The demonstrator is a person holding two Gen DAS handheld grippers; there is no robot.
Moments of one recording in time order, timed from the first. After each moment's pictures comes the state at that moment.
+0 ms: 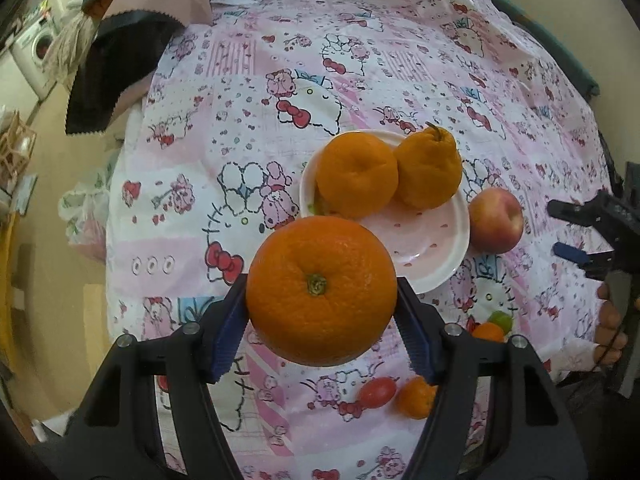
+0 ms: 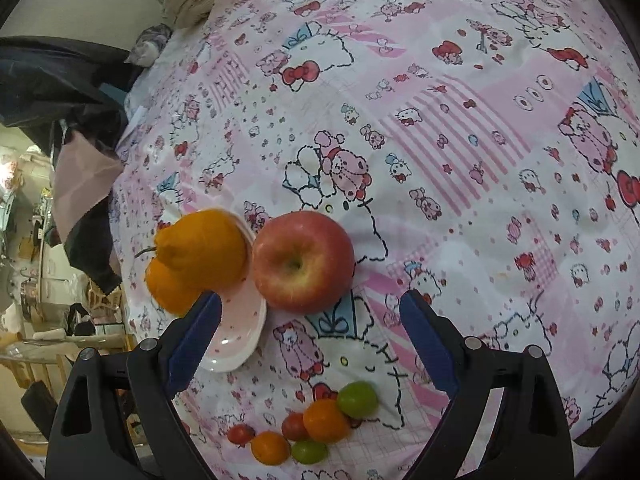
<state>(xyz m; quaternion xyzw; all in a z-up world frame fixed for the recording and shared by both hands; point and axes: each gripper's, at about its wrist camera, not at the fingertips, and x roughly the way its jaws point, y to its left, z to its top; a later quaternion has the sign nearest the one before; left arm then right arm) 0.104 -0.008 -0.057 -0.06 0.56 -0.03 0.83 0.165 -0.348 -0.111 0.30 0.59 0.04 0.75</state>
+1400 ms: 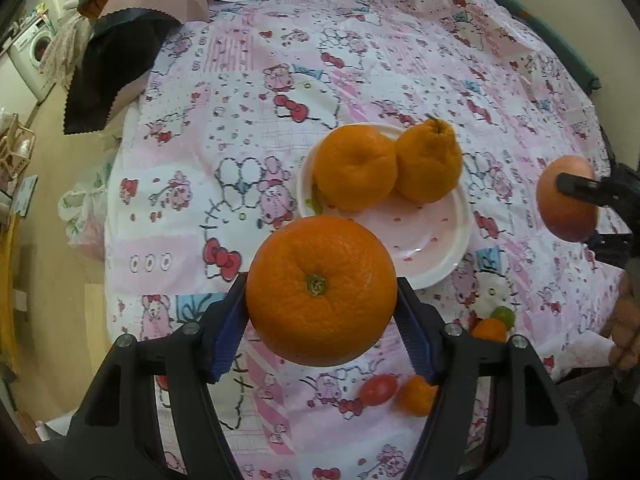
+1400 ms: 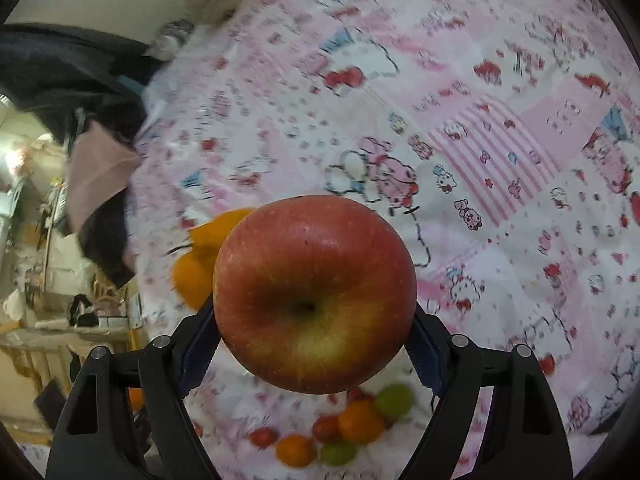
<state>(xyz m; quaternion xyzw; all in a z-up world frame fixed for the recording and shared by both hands) 0.103 -0.011 -0.059 -0.05 0.56 -0.03 0.82 0.155 -0.322 -0.063 0.28 0.57 0.09 0.77</state>
